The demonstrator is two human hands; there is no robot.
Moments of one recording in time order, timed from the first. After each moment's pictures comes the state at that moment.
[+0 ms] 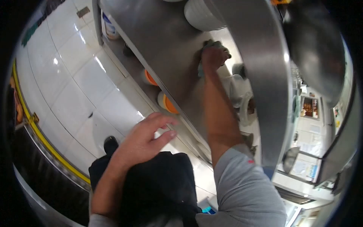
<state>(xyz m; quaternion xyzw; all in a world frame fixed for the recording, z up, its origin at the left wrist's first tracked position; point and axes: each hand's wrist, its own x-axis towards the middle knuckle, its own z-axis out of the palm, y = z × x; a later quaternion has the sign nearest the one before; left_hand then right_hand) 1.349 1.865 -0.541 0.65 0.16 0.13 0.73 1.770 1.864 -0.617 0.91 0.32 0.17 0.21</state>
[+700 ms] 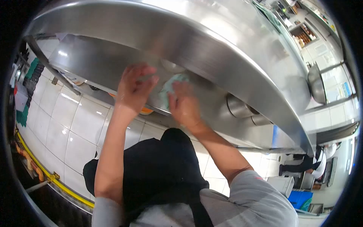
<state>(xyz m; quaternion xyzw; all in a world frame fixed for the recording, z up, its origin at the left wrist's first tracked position) 1.496 1.776 -0.560 0.74 0.06 0.33 0.58 1.588 1.585 -0.616 0.88 0.39 0.18 -0.21</state>
